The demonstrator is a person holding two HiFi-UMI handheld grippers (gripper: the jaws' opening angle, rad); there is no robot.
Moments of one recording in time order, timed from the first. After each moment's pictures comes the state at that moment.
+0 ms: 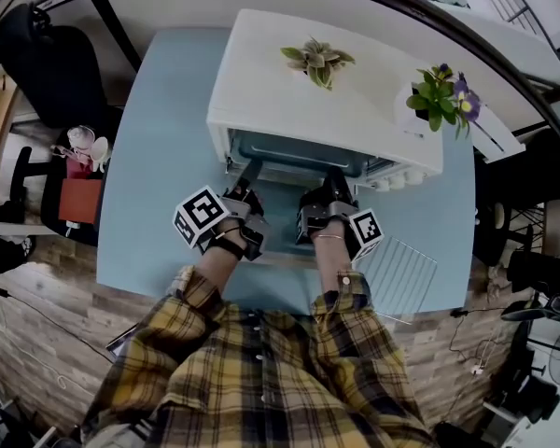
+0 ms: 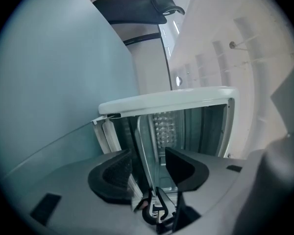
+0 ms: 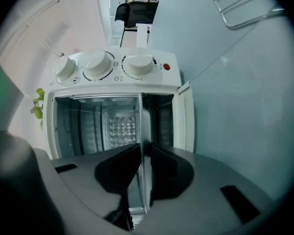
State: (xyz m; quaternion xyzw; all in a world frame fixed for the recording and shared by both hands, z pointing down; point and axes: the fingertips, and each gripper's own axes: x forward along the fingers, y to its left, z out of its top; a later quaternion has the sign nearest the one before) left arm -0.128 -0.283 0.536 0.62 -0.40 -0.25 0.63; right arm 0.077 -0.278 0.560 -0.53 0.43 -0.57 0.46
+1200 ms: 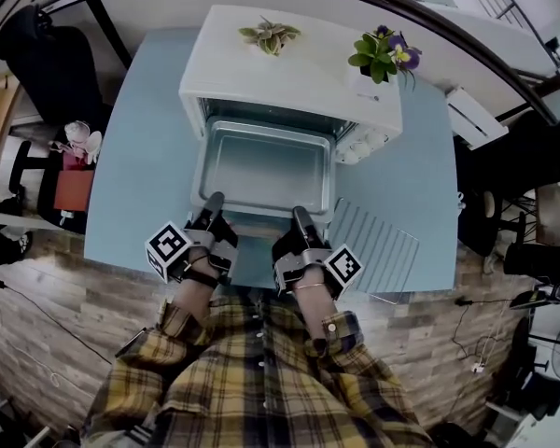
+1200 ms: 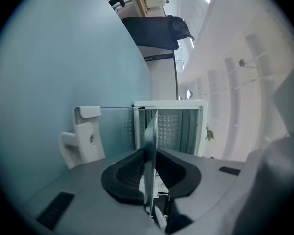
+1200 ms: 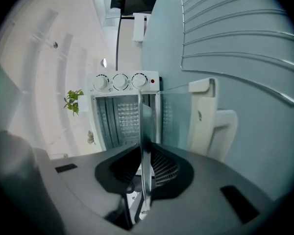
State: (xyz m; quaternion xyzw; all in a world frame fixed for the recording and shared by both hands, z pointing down) left arm -0.139 -0.149 0.529 0.53 -0.44 -0.30 0.66; right arm 0.054 -0.120 0.533 -0.46 0.48 -0.64 0.39
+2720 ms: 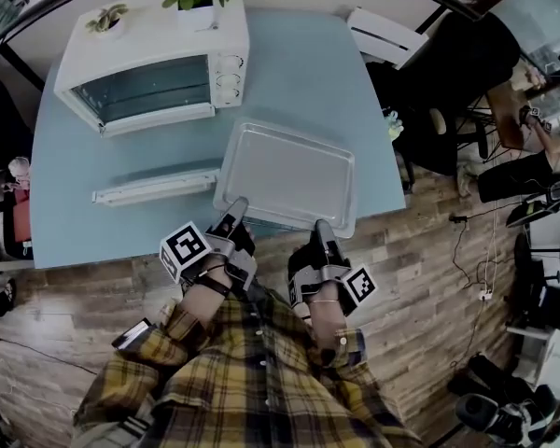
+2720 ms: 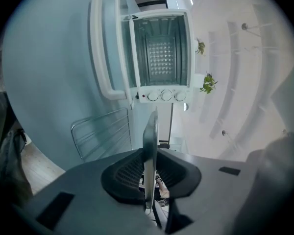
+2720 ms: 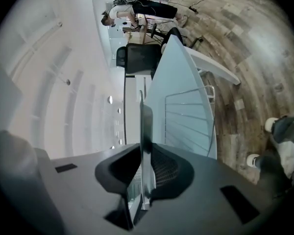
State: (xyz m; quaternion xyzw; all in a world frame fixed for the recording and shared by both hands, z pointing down) left arm 0.142 0.009 0.517 0.61 -0.29 -0.16 0.72; right arm 0.310 0.108 0.522 -0.56 0.38 -0.53 0.51
